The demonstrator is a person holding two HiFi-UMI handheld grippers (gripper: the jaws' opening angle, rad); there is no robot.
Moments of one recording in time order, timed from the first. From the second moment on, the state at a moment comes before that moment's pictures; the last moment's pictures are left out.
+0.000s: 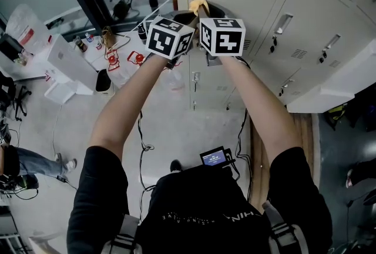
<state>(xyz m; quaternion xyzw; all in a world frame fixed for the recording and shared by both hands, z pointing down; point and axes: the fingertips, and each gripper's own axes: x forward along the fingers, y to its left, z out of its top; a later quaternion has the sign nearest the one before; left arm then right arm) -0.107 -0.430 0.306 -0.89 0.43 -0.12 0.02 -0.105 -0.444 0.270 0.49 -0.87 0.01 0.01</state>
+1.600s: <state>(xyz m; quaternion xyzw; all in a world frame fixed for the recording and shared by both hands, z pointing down) 0.113 -0.446 0.321 -0.93 0.35 -0.14 0.03 0.119 -0.460 0.287 0.58 -0.82 0.02 0.01</state>
